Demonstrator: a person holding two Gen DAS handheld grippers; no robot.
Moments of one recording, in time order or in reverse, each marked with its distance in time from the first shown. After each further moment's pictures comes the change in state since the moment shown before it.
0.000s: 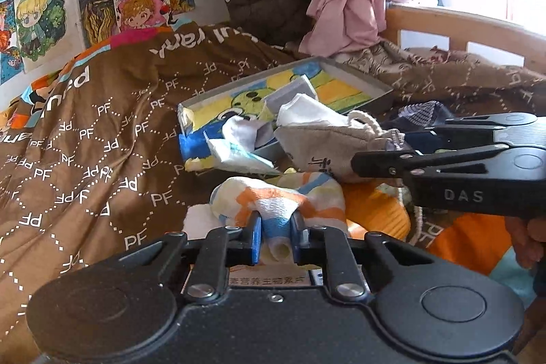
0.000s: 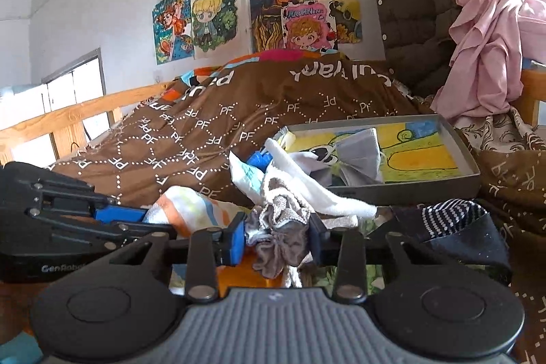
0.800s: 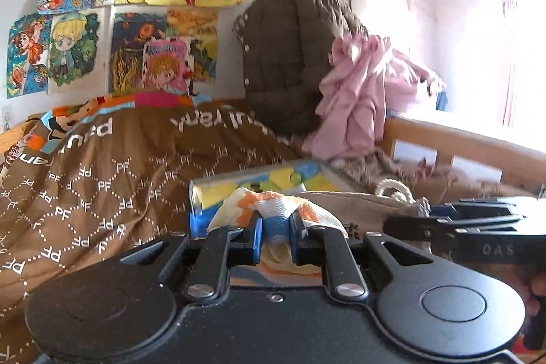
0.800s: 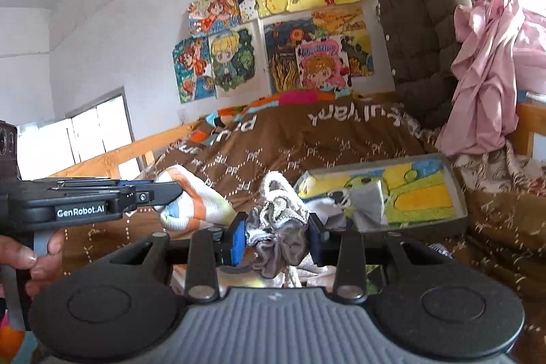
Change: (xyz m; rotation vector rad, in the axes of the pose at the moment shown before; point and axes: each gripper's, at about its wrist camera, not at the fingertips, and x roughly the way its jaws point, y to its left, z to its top) left arm -0.084 0.014 0.044 -0.168 -0.278 -0.018; right arm -0.083 -0.002 0.054 0.039 -0.098 0.079
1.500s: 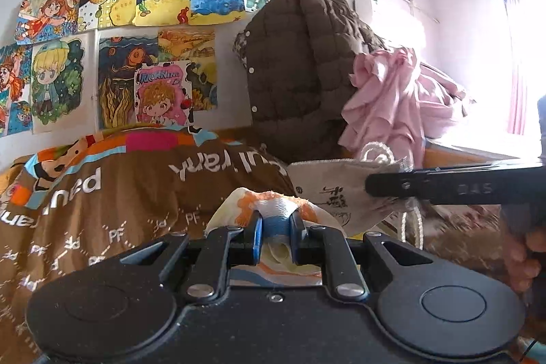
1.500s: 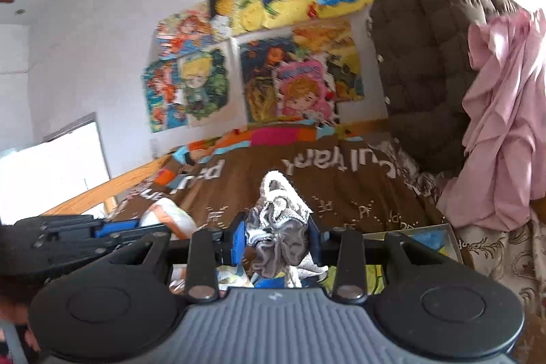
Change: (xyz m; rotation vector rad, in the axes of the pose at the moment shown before) left arm 0.139 0.044 0.084 0.072 -0.047 0.017; right arm 0.153 -0.074 0.120 0.044 -0.024 -0.039
